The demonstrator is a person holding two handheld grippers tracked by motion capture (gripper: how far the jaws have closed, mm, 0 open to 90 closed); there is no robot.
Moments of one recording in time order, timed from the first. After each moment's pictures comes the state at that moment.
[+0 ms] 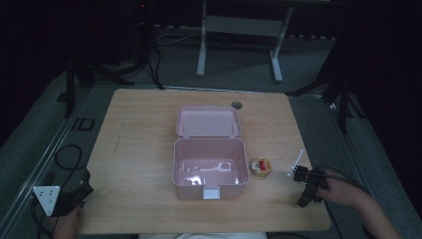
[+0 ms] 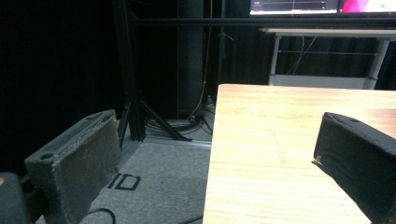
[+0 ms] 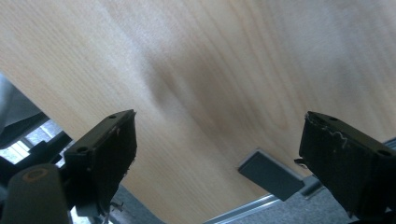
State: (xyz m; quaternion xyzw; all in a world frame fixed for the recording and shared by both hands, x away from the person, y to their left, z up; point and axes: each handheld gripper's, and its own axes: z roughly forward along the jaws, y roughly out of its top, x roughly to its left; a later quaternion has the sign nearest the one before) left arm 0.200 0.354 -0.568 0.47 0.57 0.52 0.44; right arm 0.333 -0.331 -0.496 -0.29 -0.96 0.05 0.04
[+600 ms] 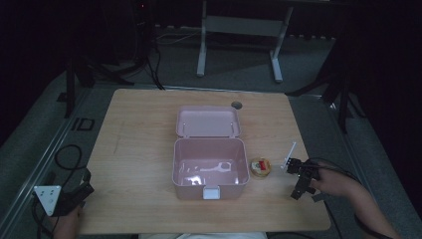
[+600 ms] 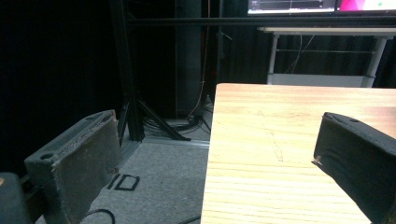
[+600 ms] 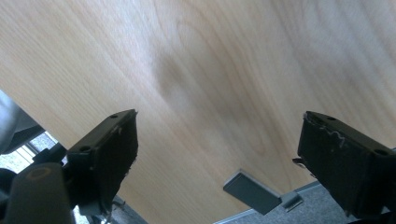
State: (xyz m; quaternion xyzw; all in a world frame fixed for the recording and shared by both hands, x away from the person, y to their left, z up) left arm 0.201 0.353 -0.567 0.47 0.56 0.52 0.44; right arm 0.354 -0.310 -0.488 -0.28 -0.96 0.05 0.04
